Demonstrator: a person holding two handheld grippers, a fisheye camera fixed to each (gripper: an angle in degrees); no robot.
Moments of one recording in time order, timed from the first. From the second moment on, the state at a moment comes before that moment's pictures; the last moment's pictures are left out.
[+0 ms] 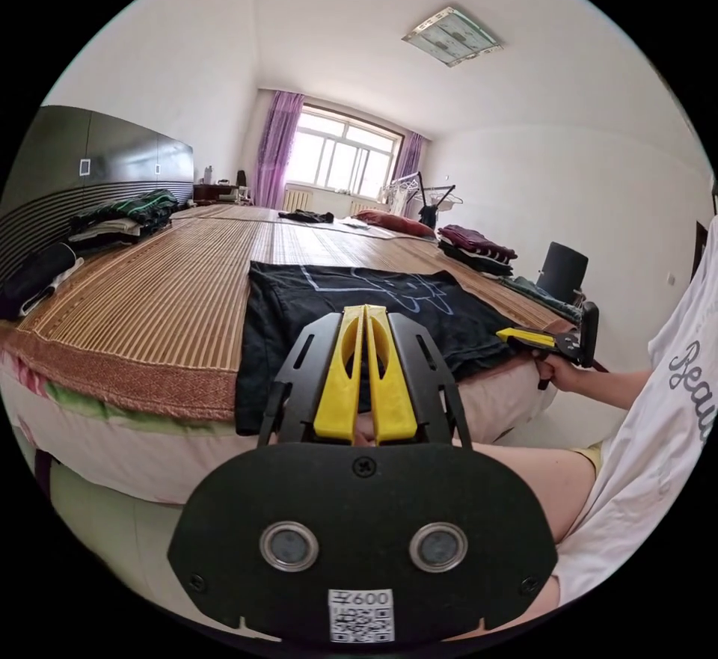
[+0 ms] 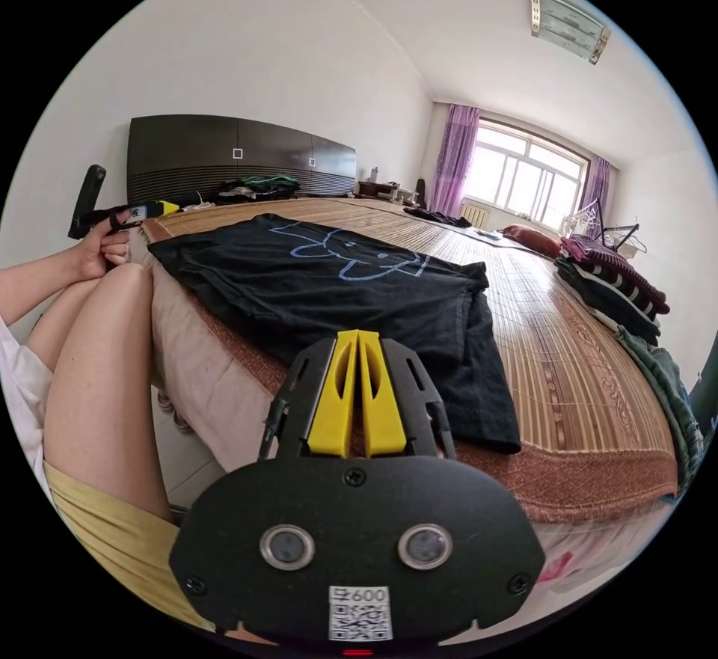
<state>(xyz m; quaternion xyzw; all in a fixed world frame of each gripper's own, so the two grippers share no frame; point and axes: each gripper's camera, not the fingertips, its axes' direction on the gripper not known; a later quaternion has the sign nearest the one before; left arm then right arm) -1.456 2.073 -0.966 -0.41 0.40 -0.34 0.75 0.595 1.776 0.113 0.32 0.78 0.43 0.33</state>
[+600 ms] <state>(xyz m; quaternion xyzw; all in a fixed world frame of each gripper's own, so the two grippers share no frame) -1.466 2.024 -0.955 -0.42 0.40 -0.33 0.74 0.581 1.775 0.100 0.33 0.78 0.43 0.33</state>
